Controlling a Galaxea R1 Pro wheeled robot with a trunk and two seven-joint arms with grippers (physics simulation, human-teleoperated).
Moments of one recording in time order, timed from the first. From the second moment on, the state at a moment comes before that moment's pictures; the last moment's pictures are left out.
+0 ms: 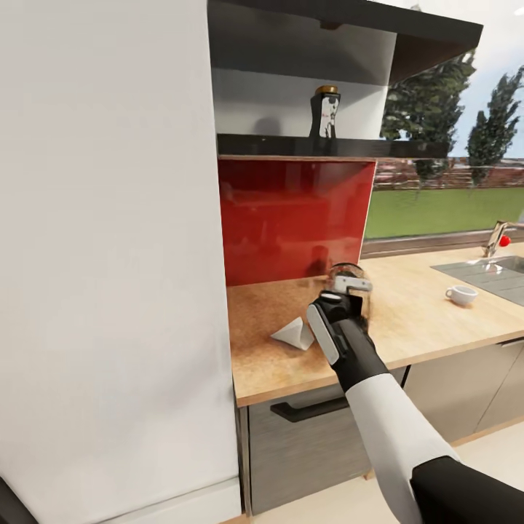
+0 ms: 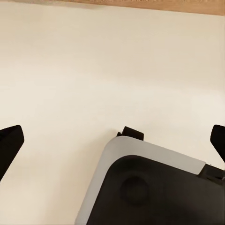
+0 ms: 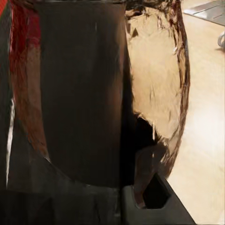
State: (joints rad) left arm 0.00 0.04 -0.06 -0.11 0.42 -0.38 0.06; right arm -0.92 0.16 0.18 -0.99 -0.27 0.59 -0.87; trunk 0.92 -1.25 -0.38
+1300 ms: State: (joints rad) left arm 0.00 0.04 -0.07 -0.11 0.42 -0.38 0.06; right arm -0.93 0.00 0.15 -1.14 -0.26 0.67 -0.83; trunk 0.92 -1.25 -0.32
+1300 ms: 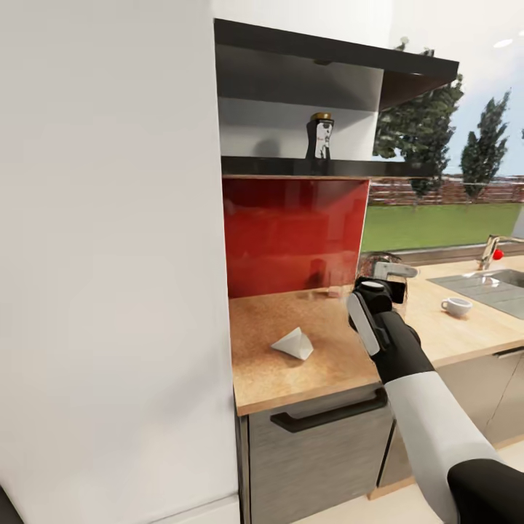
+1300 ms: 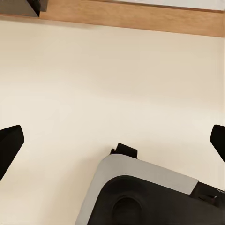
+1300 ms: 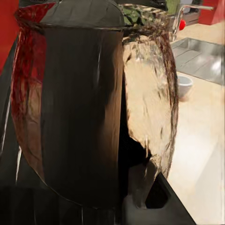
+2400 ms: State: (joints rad) left arm 0.00 0.04 -0.07 -0.11 0.42 -0.38 0.06; right arm -0.93 -0.52 -0.01 -0.95 -0.27 0.66 -0.52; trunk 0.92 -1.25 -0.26
